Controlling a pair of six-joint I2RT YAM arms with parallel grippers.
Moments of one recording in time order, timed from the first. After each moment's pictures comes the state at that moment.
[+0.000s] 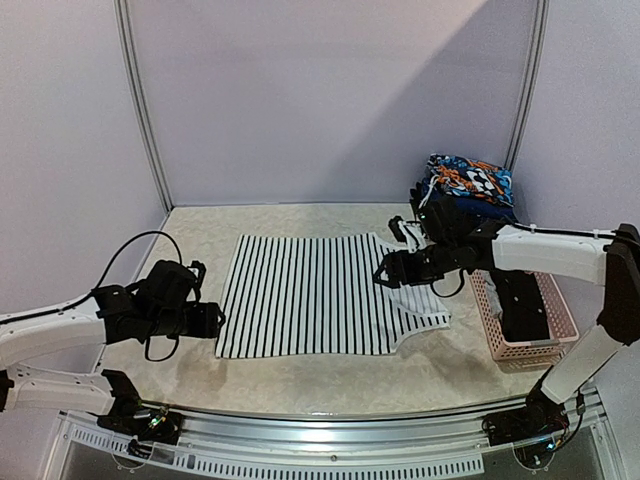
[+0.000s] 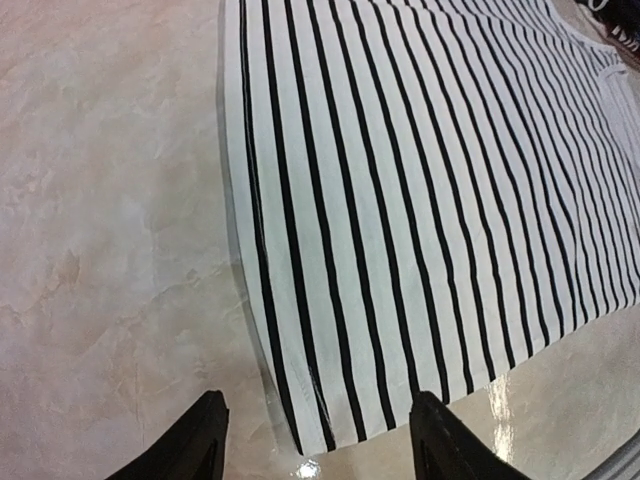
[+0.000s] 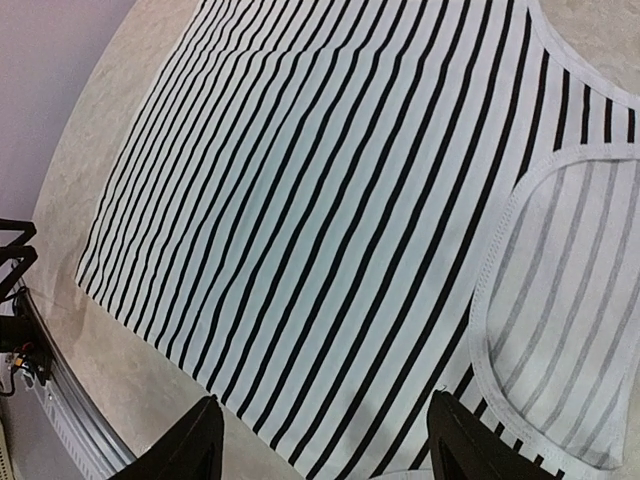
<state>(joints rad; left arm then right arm) -0.74 0.97 0.52 -0.46 -0.26 -0.58 0.65 1.57 1.07 -0.34 -0.22 0.41</state>
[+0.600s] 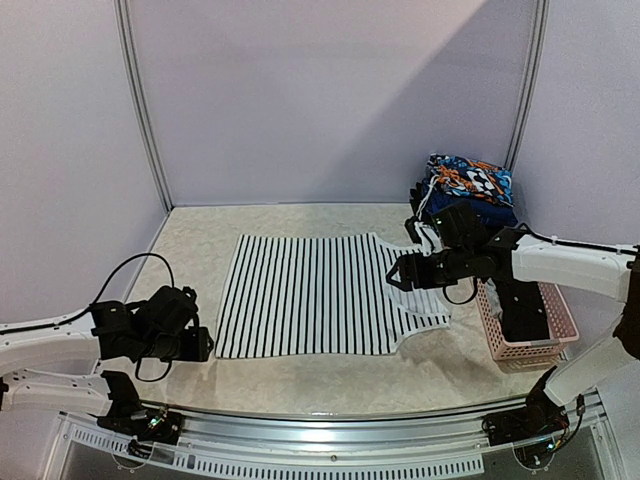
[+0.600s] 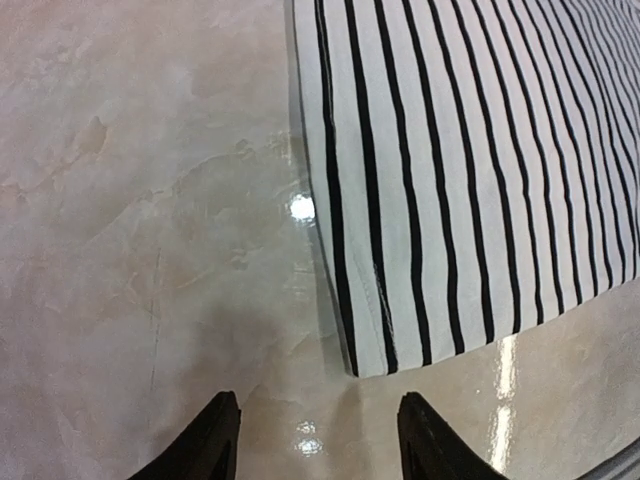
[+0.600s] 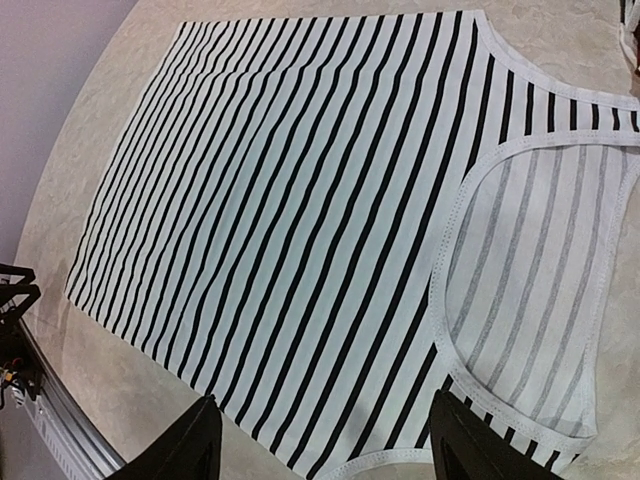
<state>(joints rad) -0.84 0.88 0.43 -0.62 -0.31 -0.78 0.66 1.44 0.97 -0.33 -0.13 0.44</state>
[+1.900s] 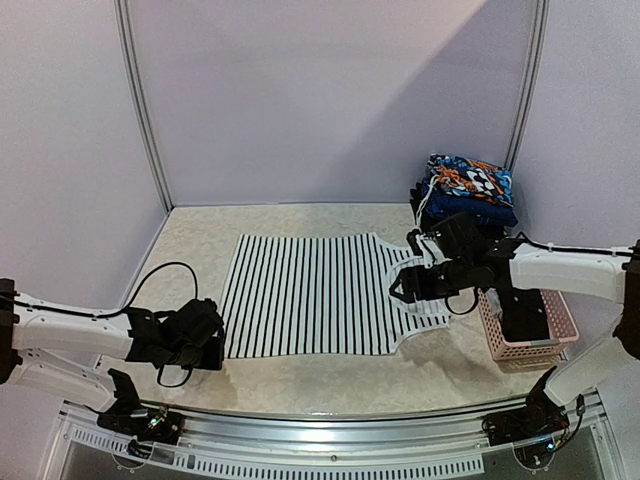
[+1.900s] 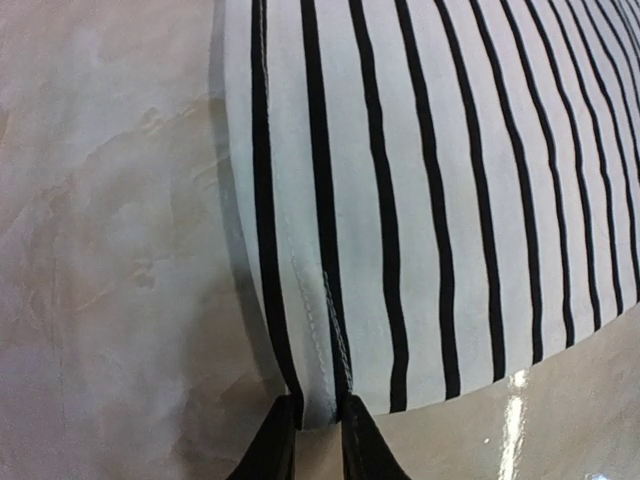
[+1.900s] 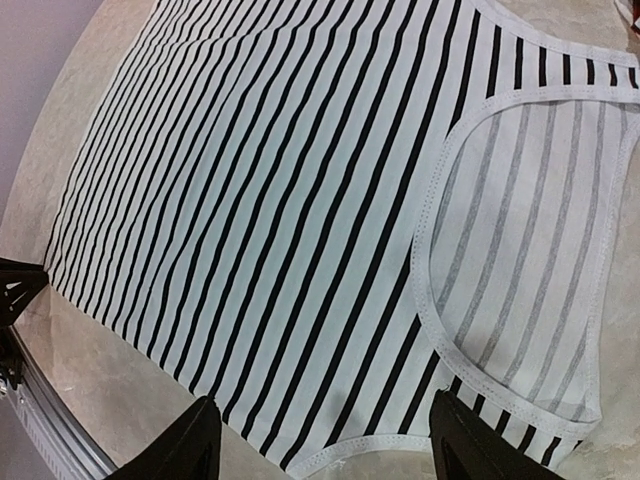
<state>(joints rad) -0.91 1.15 0.39 -0.37 -0.33 -0.81 0.66 1.44 0.90 -0.31 -0.13 0.44</state>
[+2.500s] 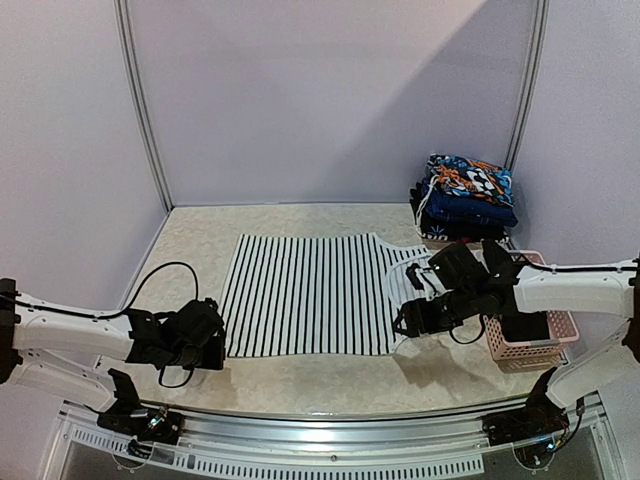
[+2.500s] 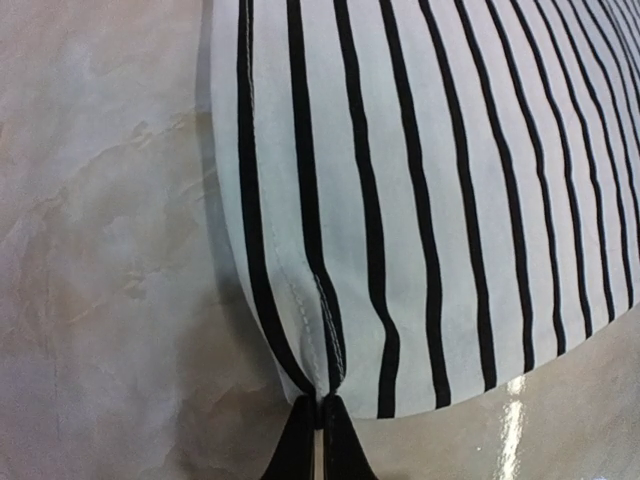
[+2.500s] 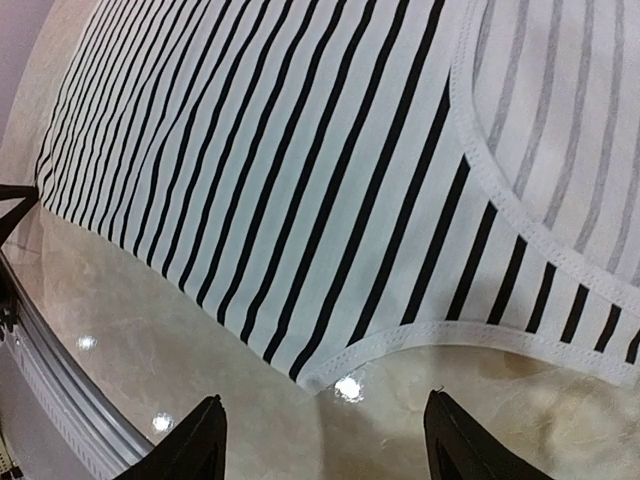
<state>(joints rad) -0.91 1.16 0.38 -0.33 -0.33 -0.81 0.75 1.37 0.75 -0.35 -0.15 0.53</state>
